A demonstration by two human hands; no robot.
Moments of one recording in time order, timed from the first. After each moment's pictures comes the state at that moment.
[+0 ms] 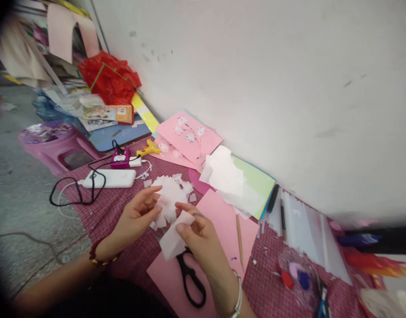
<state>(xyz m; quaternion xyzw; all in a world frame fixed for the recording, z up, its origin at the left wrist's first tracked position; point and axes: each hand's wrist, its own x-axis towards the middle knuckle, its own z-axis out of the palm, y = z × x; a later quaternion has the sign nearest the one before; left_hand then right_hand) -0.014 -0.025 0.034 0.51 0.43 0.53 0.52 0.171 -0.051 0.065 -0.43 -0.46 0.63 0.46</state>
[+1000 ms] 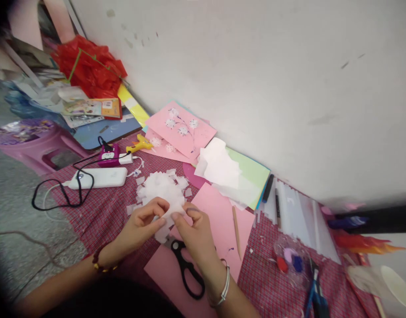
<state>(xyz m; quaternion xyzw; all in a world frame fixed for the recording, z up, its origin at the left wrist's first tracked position) -0.001 -0.031 0.023 0.61 0.37 0.47 0.53 0.161 -0.041 0.048 -0.49 -0.52 0.50 0.49</state>
